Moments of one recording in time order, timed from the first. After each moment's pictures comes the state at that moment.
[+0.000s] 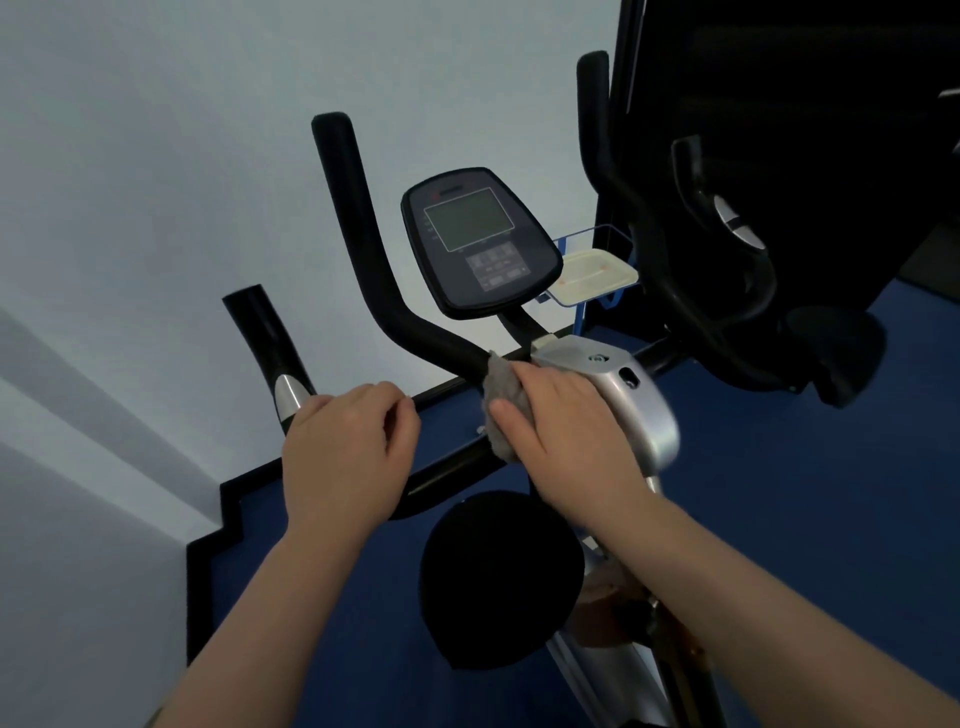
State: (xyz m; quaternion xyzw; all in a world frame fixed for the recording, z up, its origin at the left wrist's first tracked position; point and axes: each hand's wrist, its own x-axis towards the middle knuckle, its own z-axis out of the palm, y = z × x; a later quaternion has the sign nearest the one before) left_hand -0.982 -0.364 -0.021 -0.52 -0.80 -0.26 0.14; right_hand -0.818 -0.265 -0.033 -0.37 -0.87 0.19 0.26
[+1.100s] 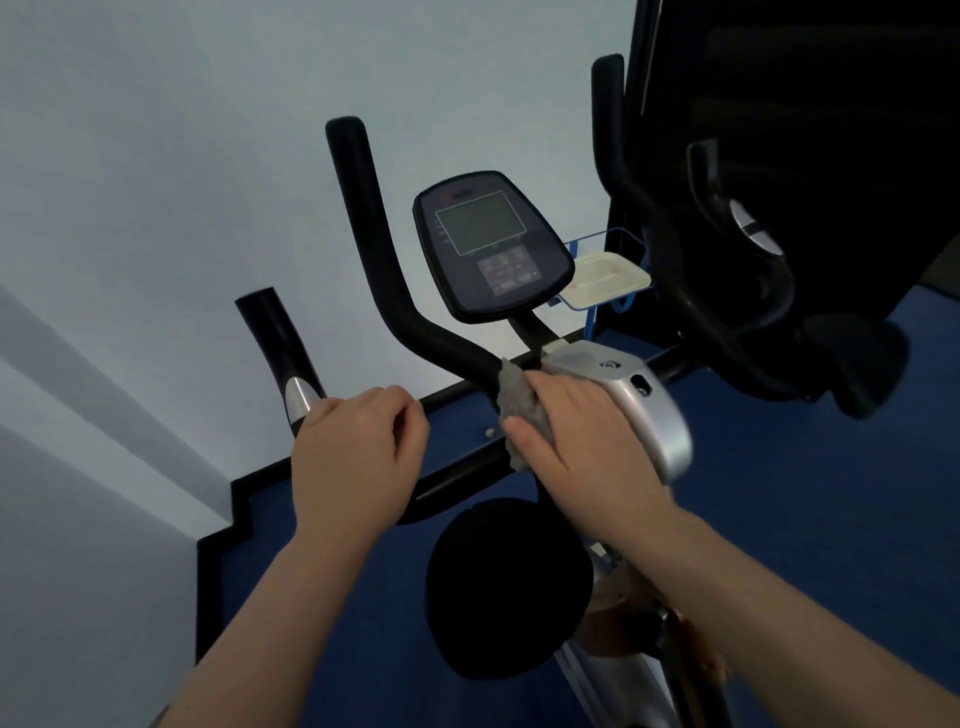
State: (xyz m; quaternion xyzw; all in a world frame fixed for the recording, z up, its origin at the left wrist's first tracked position) left_hand -0.981 -0.364 -0.020 -0.52 -0.80 -0.26 0.15; right_hand -0.808 -0.265 -0.035 -0.33 -0.88 0.21 0.27
